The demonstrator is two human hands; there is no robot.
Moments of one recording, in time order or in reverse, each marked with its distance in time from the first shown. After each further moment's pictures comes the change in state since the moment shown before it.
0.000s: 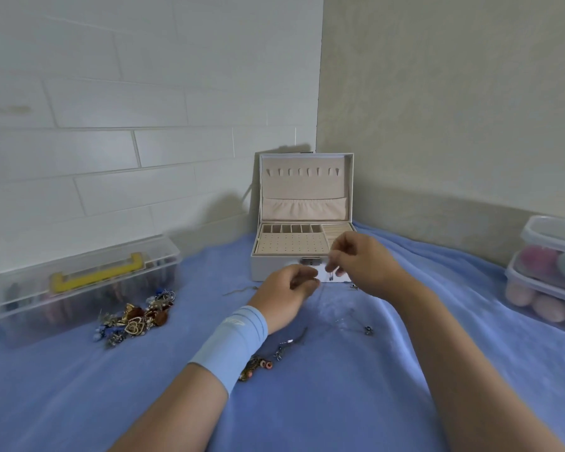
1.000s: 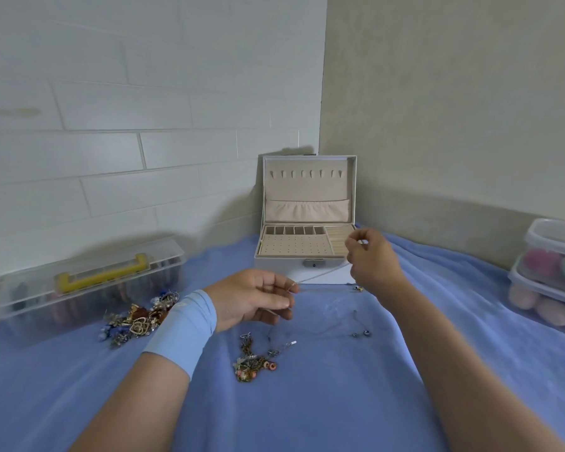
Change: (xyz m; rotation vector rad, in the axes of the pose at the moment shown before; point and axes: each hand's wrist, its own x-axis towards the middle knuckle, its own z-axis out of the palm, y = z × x) left_hand -0.014 -0.006 -0.063 -0.314 -0.351 -0.165; right_hand 0.010 0.008 0.009 0.294 0.255 0.143
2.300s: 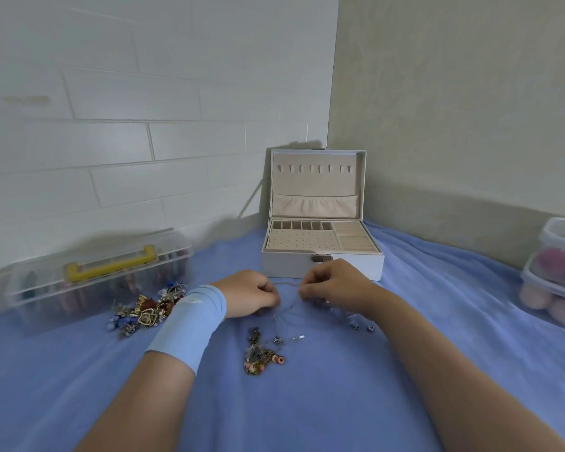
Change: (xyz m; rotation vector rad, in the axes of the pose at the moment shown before) left_hand -0.002 -0.002 -0.010 0.740 0.234 -0.193; right_hand -0.023 0.002 0.037 -0.224 -0.582 -0.048
